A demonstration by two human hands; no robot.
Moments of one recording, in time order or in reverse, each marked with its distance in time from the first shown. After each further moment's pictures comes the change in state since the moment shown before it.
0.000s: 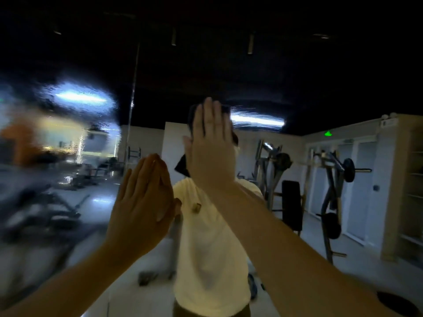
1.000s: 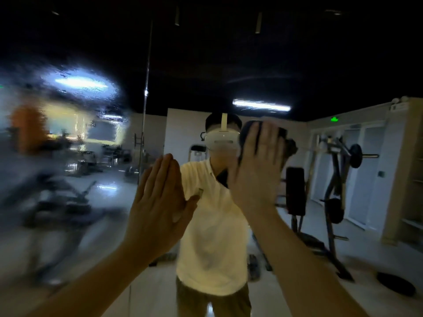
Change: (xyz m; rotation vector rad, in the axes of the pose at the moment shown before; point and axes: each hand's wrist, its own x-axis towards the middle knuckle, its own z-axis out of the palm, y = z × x) left_hand -0.038 0.002 0.017 -0.175 0.010 -0.032; right_hand -0.081 0.019 0.001 0.004 0.007 0.294
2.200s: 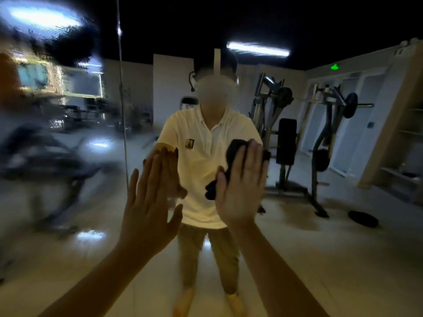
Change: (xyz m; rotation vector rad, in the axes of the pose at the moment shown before) left_hand -0.119 0.030 0.011 -0.092 -0.102 -0.033; right_hand -0.174 0.005 0.013 0.115 -0.106 0.061
